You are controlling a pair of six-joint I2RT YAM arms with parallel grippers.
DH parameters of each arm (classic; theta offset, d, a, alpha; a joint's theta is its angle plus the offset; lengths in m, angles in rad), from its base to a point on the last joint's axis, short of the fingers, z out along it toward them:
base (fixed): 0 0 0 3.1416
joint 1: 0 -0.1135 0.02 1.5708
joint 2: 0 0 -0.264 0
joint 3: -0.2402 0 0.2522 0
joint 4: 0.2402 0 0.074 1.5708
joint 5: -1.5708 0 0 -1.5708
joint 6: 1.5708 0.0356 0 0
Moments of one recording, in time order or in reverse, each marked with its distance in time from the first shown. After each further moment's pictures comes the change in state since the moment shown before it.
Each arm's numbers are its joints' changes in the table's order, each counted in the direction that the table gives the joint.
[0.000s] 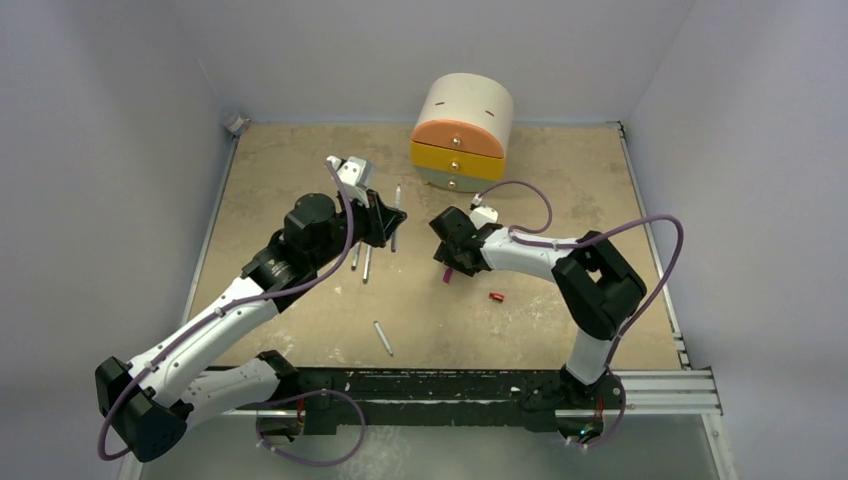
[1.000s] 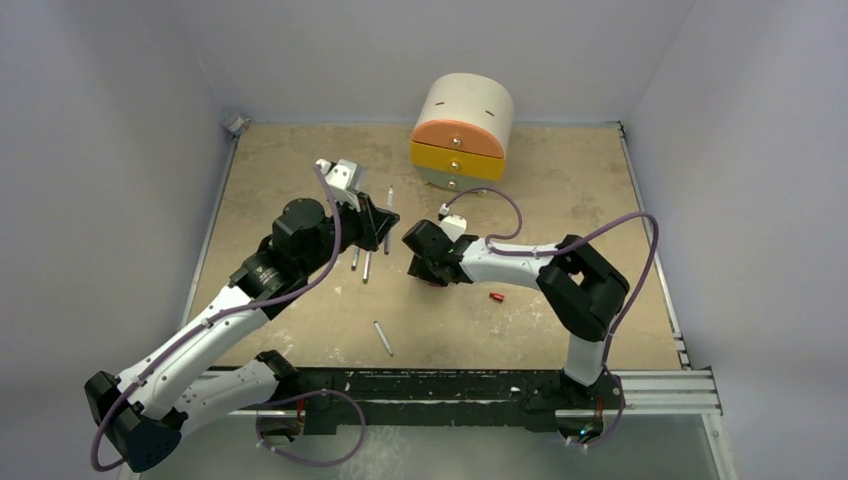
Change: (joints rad) left arm 0.000 -0.066 0.001 0.050 0.014 0.014; right arm -0.158 0.060 -0.068 -0.038 0.035 -0.005
